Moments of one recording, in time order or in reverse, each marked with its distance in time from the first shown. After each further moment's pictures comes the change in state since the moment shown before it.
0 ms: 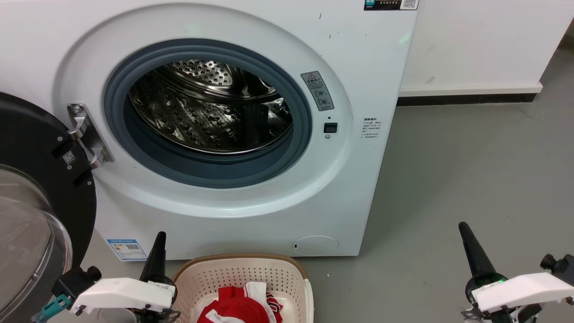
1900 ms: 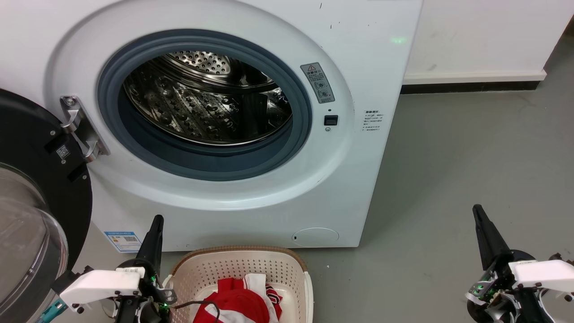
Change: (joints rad) left arm -0.063 -0.021 0.058 0.040 -0.523 -0.047 0.100; right arm -0.102 0.002 -0.057 0.114 0.546 0.000 0.039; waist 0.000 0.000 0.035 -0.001
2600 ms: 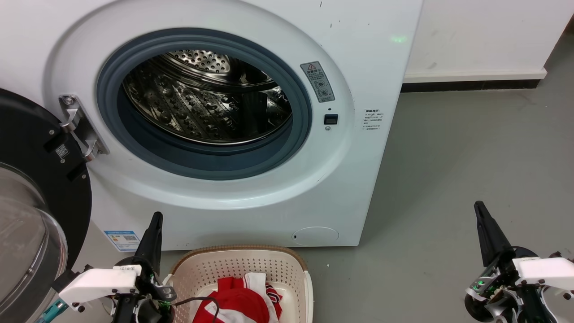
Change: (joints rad) left arm -0.011 -0.001 0.006 0.004 -0.053 -0.006 0.010; right arm -0.016 0.006 -0.013 0.012 0.053 0.000 0.011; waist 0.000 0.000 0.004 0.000
